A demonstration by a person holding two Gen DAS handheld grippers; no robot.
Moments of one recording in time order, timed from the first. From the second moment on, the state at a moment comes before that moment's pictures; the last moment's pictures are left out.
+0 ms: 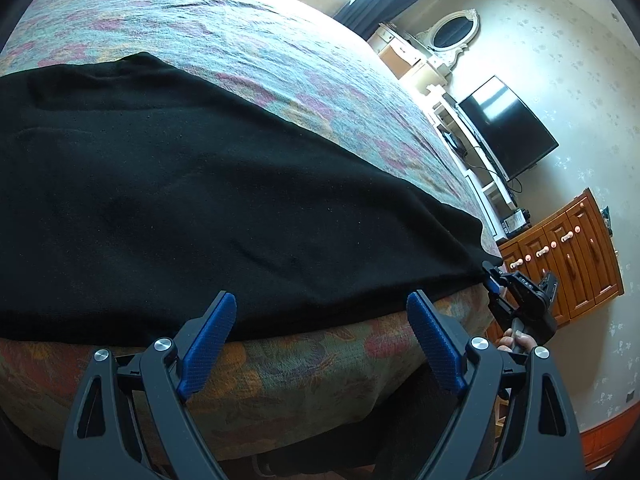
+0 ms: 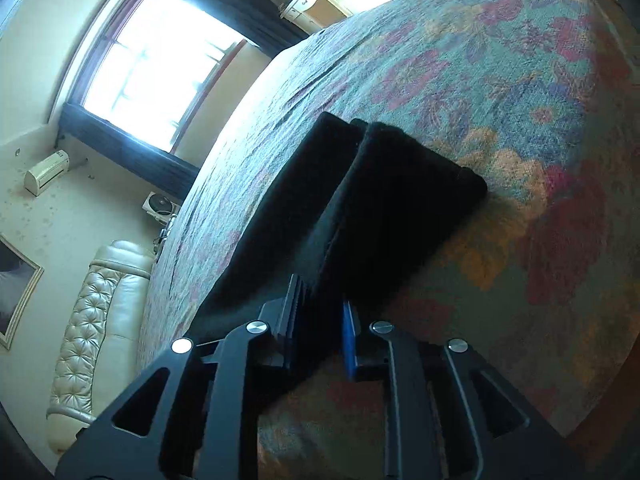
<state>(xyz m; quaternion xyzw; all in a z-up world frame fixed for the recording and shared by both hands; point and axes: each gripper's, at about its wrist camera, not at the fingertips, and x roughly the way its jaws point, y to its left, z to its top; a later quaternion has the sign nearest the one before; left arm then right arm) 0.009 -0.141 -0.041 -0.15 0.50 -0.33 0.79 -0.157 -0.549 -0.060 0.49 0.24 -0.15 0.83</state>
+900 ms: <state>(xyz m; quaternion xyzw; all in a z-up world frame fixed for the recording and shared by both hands) -0.006 -0.196 -0.071 -0.35 0.52 -0.41 0.66 -0.179 -0.587 -0.069 0.55 0.20 -0.17 0.79</state>
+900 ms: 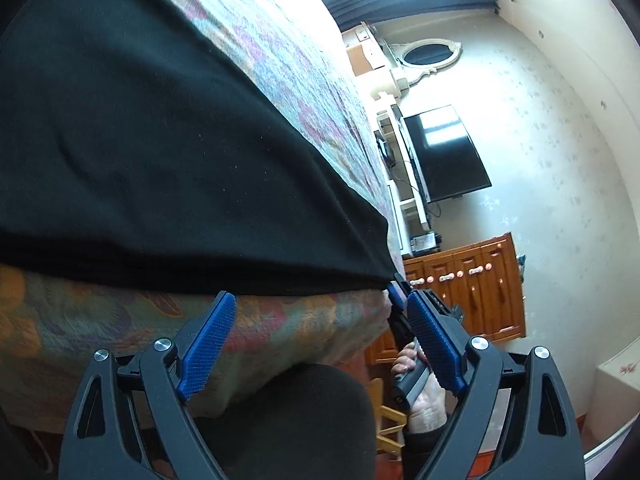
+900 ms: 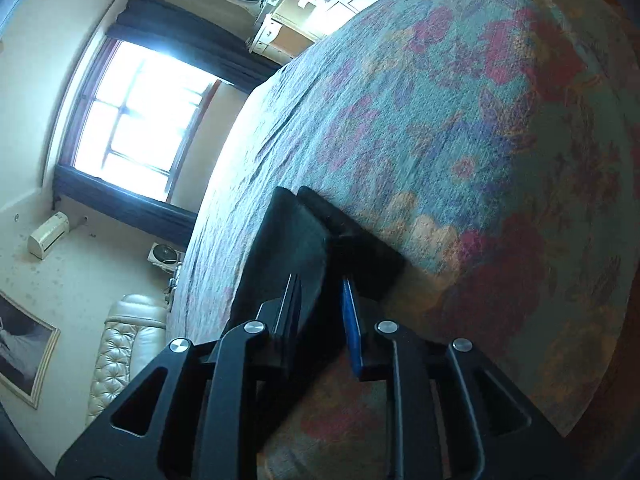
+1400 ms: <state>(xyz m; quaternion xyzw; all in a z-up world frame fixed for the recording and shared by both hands) 0.008 -0.214 -0.080 -0.44 0.53 -0.36 0.63 -0.110 -0.475 -0.105 0.64 0.30 0.02 0.71</state>
